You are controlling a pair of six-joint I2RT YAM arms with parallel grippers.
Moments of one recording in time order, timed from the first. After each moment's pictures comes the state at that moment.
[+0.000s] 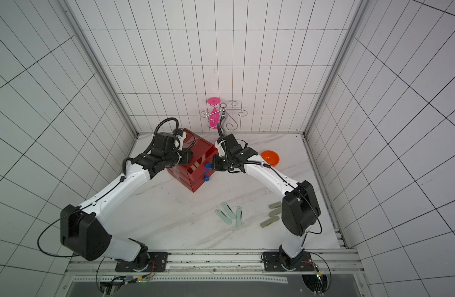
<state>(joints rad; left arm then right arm) -0.39 1.47 1.28 -0.49 0.16 -0.32 0.64 1.76 1.53 -0.59 -0.31 0.53</state>
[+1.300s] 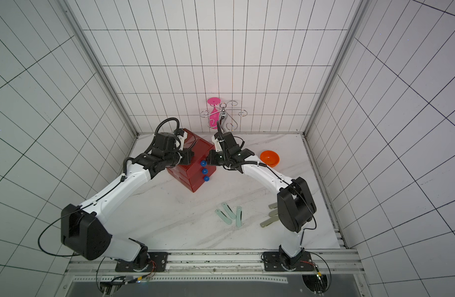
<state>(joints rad) -0.40 1.47 1.28 -0.49 0.17 -0.32 0.64 1.76 1.47 -0.33 -0.32 0.59</state>
